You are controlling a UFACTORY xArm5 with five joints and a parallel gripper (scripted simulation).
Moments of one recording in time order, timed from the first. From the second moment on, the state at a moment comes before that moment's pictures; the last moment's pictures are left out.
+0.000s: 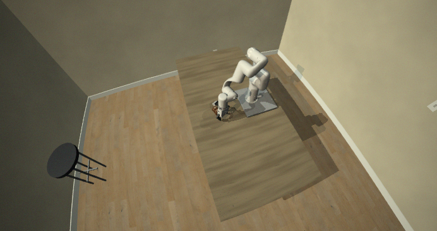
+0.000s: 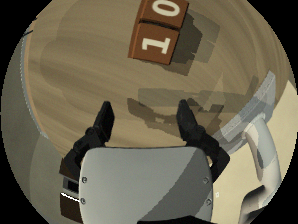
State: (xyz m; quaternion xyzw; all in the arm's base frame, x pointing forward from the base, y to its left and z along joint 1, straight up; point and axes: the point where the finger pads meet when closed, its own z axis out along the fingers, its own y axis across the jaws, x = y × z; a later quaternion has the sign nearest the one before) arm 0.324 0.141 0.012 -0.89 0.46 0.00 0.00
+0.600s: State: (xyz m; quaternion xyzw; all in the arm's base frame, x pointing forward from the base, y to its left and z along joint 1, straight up) arm 0.324 0.141 0.018 -0.89 0.46 0.00 0.00
